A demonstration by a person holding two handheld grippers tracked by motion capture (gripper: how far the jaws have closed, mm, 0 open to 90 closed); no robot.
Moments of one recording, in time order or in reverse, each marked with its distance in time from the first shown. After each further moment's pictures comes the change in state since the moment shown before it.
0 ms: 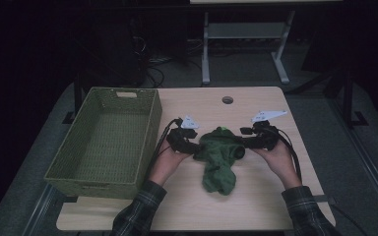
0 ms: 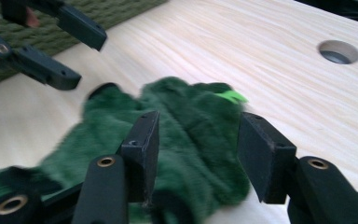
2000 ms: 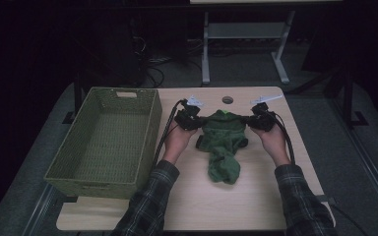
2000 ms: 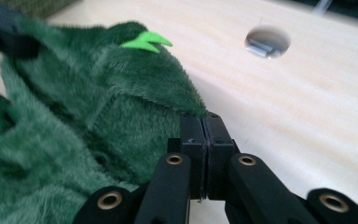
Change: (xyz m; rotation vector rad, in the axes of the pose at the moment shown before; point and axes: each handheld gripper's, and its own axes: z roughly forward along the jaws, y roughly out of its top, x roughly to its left) left arm 0.043 0.039 0.035 -0.075 0.010 -0.081; right arm -0.059 0.022 0.036 0.038 -0.131 0.120
